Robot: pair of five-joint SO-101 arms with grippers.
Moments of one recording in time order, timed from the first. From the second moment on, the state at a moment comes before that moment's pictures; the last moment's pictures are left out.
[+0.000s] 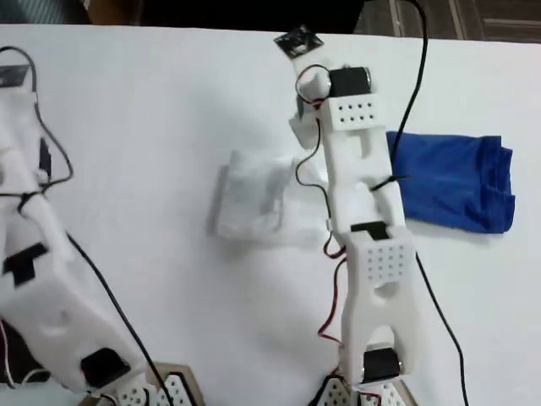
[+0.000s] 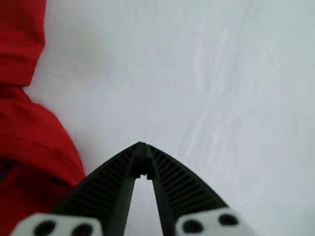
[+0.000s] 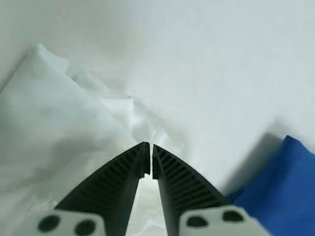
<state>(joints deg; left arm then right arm) -38.3 23.2 -23.6 88.7 -19.5 -13.4 44.4 -59.7 96.6 22.3</state>
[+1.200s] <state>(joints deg) -38.6 -3.7 45.4 40.6 -18.8 -16.6 13.4 -3.8 97.4 29.9</state>
